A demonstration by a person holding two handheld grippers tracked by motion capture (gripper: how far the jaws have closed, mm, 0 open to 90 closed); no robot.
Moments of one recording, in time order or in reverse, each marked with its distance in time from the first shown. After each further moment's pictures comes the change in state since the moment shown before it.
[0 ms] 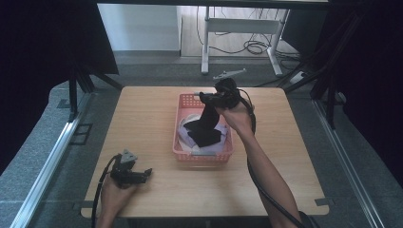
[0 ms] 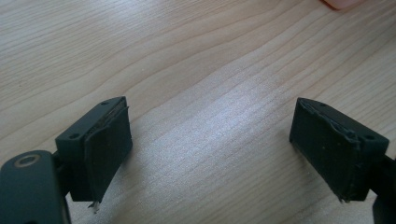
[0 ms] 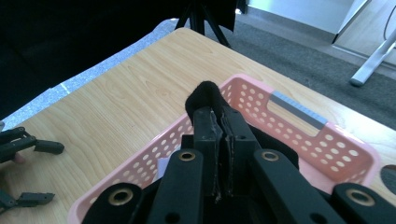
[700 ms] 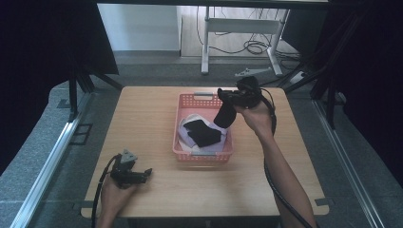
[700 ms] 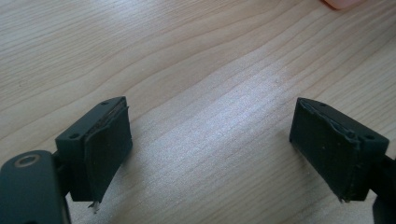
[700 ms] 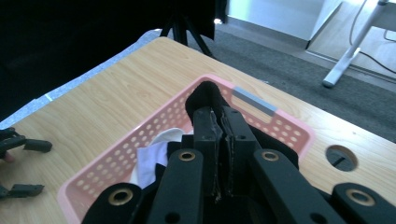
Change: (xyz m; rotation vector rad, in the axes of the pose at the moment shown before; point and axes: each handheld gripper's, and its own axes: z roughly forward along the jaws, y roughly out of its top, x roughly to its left) left arm 0.000 0.000 0.000 0.000 -0.001 -0.001; right arm -0.024 -0.010 -0.054 -0.043 -0.063 0.024
